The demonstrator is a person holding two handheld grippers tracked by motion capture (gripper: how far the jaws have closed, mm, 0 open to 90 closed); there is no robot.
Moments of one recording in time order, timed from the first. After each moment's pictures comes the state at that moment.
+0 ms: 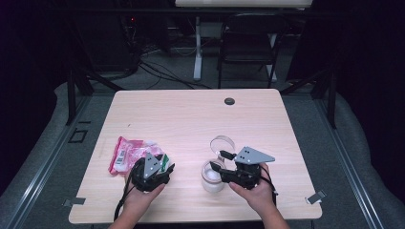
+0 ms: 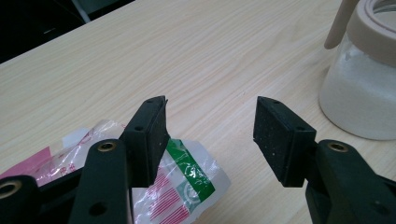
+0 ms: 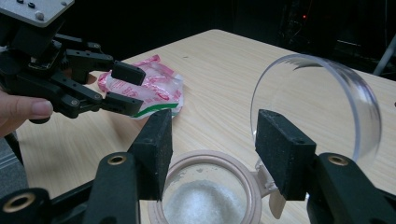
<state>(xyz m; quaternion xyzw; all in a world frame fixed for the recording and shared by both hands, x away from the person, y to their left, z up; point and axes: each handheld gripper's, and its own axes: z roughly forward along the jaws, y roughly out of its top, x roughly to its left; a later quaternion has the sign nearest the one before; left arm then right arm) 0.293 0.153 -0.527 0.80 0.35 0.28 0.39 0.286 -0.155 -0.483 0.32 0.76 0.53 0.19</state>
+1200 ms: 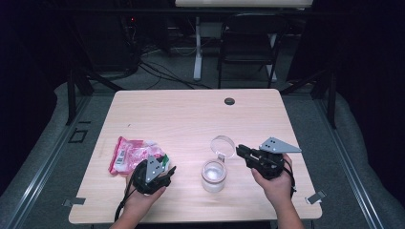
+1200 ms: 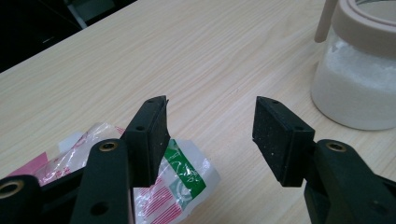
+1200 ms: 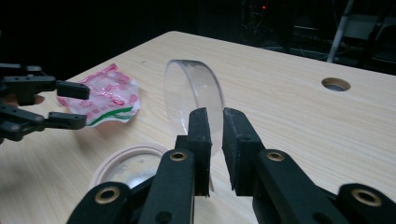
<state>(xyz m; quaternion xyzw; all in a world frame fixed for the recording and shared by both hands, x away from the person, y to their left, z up) 0.286 0.150 -0.529 0.81 0.33 0.28 0.39 0.297 -0.210 -0.466 0.39 0.74 0.52 0.20</state>
